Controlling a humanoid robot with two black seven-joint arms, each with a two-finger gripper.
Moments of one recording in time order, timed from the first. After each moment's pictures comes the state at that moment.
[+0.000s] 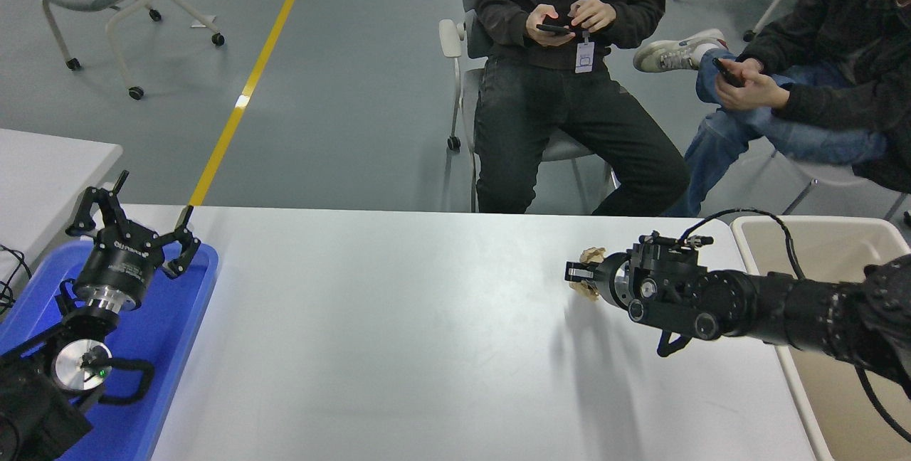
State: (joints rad) left arm -0.56 0.46 -0.57 -0.39 -0.24 -0.70 -0.60; right arm 1.19 -0.28 -0.41 0.94 -0.74 -0.14 -0.25
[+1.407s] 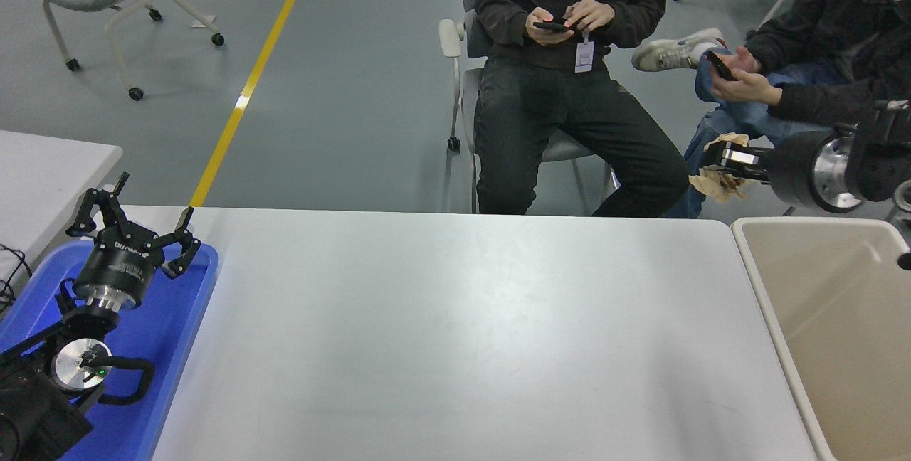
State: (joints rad) left arm -0.56 0.46 -0.57 -0.39 -0.24 -0.70 -0.60; right arm 1.62 -1.10 -0.39 1.53 -0.76 0.05 -0.25
